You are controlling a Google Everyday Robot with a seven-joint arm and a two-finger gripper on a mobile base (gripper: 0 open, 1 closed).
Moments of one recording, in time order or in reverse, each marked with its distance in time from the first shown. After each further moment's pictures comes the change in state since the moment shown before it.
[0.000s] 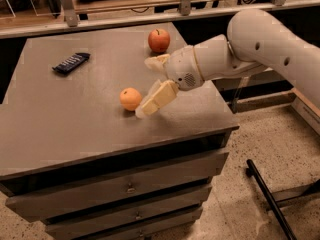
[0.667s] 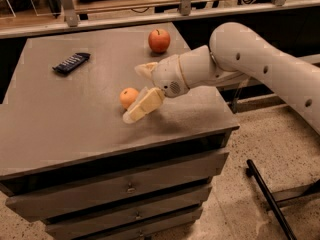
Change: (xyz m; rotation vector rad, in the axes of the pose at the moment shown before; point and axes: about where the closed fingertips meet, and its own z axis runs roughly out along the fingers) arm 0.006 -0.003 0.040 -0.014 -0.023 0.012
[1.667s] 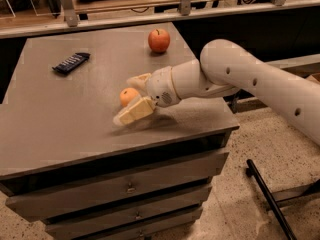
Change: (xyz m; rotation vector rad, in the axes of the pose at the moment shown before) arm 0.019 -0.002 0.026 0.031 -0.023 0.037
